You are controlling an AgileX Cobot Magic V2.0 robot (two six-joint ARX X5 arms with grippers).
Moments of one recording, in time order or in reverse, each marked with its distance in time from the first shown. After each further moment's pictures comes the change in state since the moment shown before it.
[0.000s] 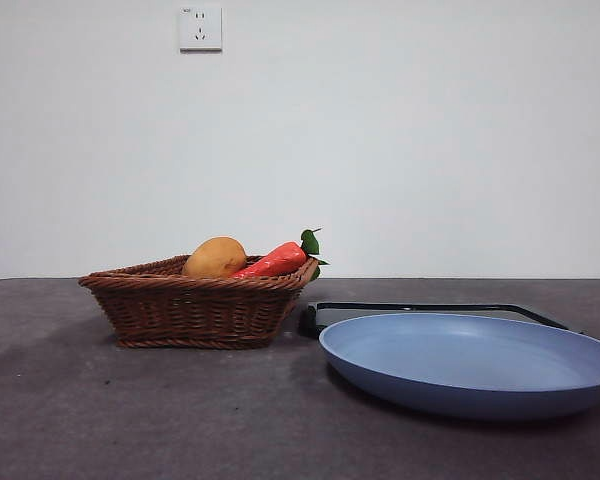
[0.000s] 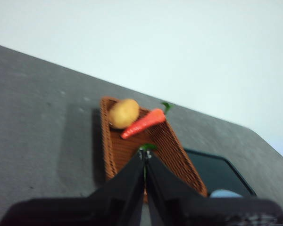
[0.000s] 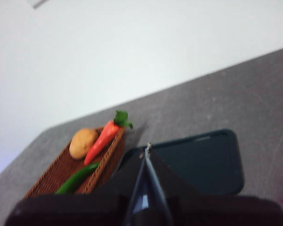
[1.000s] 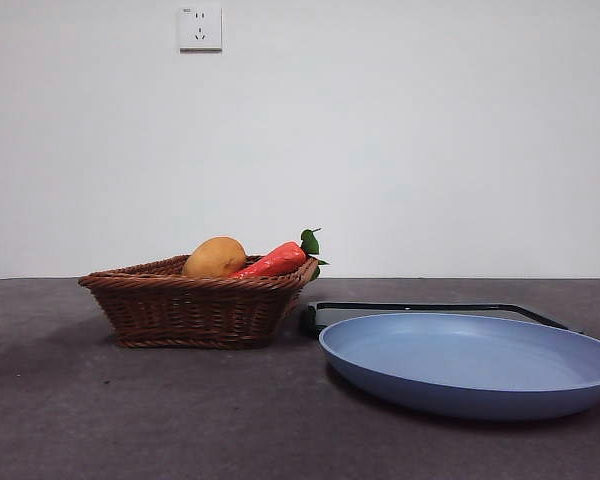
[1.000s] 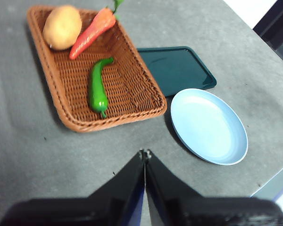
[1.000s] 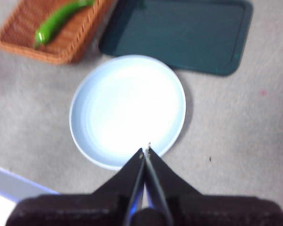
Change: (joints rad) left arm 0.000 0.596 0.557 -0.558 0.280 0.496; right arm 0.001 0.503 0.622 -0.896 -0.142 -0.447
